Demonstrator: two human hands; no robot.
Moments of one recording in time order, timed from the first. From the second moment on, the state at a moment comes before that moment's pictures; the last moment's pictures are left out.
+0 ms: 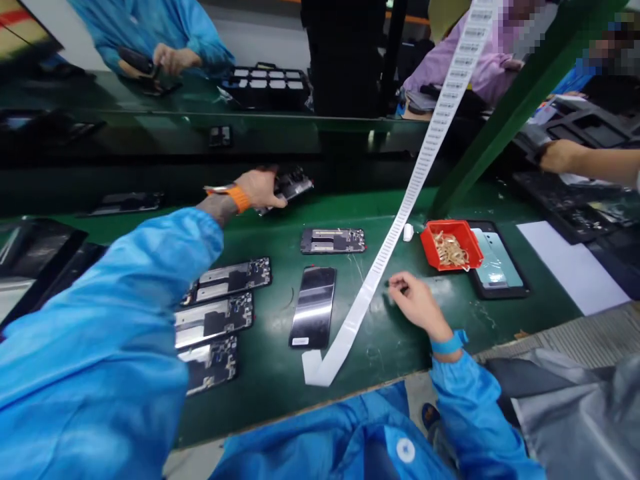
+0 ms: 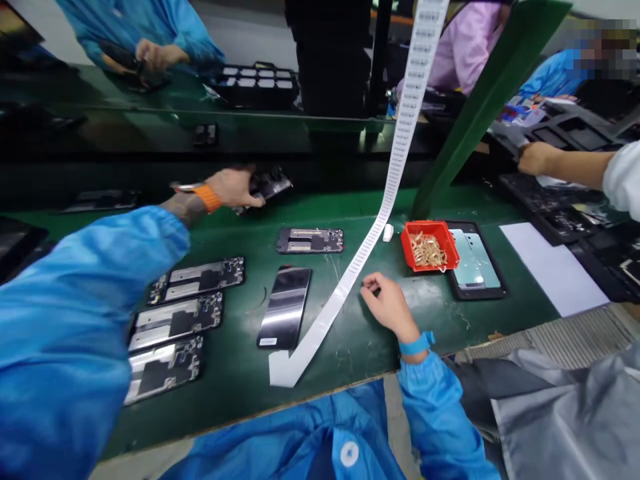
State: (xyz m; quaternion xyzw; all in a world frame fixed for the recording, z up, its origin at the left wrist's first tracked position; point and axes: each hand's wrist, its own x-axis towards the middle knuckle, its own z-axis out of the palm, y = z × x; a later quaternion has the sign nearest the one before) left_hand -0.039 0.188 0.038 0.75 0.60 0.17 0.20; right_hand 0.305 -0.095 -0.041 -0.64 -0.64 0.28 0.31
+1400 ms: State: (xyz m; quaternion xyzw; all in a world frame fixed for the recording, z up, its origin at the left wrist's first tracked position) left_hand 0.002 -0.052 -0.003 0.10 0.11 0.46 0.87; right_hand 0.287 -0.057 -0.075 -0.55 -0.80 -0.05 0.25
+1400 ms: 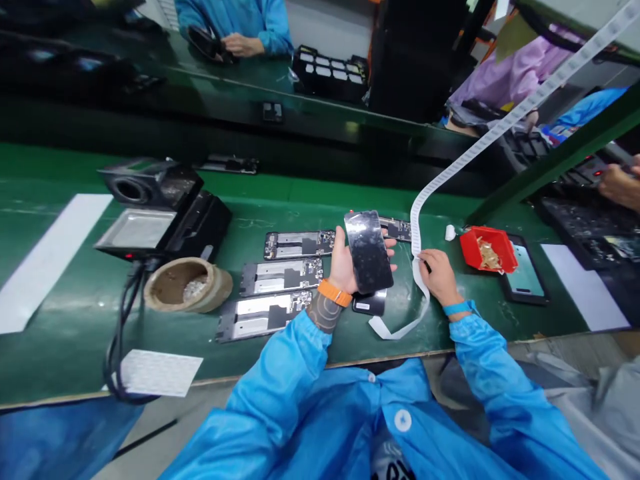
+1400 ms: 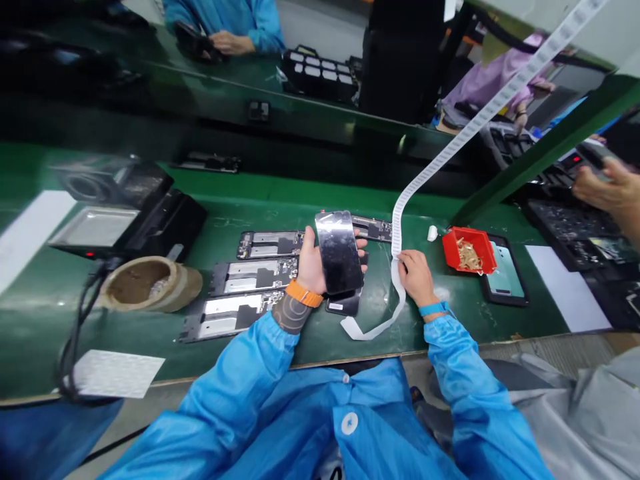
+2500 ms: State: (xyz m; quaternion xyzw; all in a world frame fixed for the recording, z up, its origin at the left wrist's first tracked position) left_hand 0.002 -0.048 -0.003 0.07 0.26 0.52 0.81; right_hand 0.159 -0.077 0.017 -0.38 -0.70 0.54 0.27
